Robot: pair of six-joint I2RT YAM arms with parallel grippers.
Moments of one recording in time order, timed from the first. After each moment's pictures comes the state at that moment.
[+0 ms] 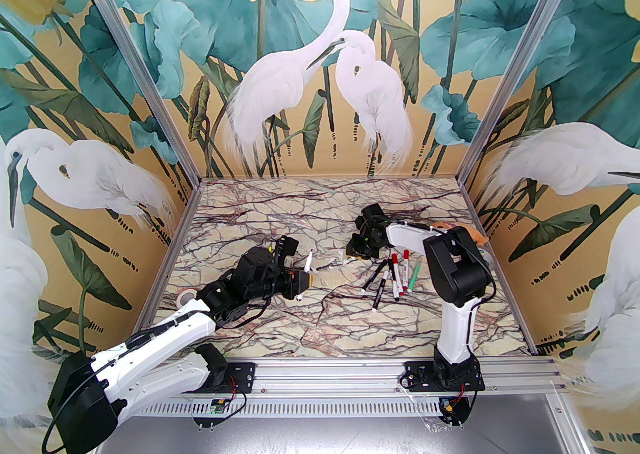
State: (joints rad) left arm -0.71 0.98 0.62 -0.21 0.29 -0.56; right arm 0.39 1.98 1.23 -0.45 -0.43 0.49
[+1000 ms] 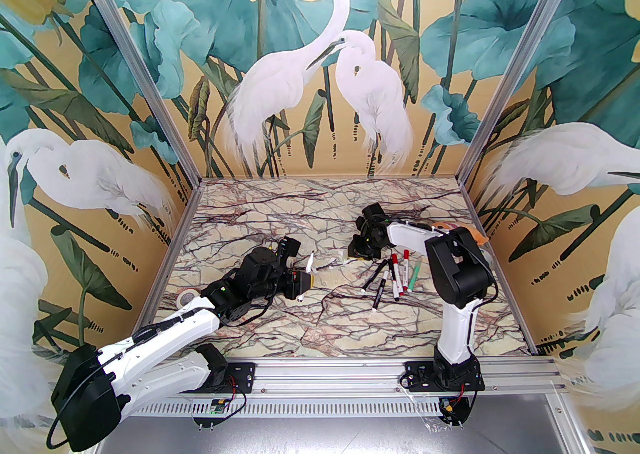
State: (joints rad) left arm -0.71 1.02 0.61 -0.19 0.29 -0.56; right arm 0.39 1.96 1.25 -0.55 -0.40 0.43
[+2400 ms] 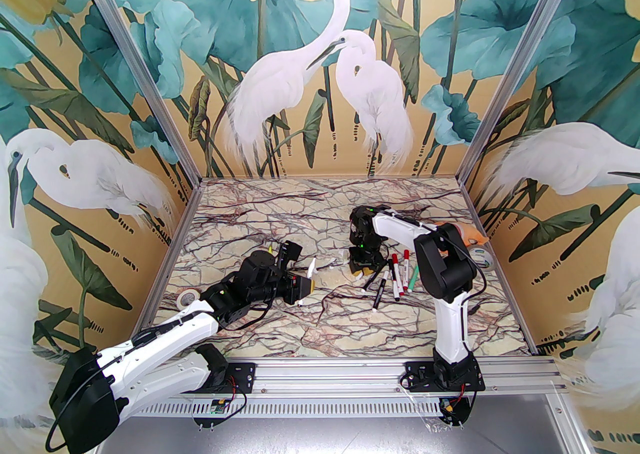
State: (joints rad) left arm -0.71 1.00 0.58 -0.17 0.36 -0.54; right arm 0.47 2.06 1.48 -1.10 -0.29 0.28
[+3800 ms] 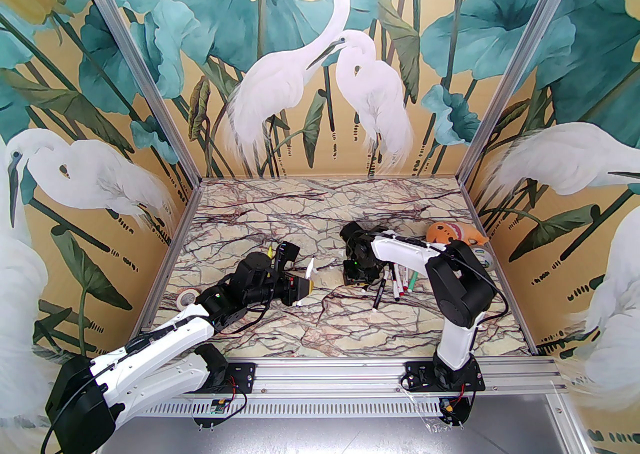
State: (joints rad) left arm -0.71 0.95 0.56 -0.18 0.36 -0.54; right arm 0.63 1.84 1.19 -0.83 -0.17 0.50
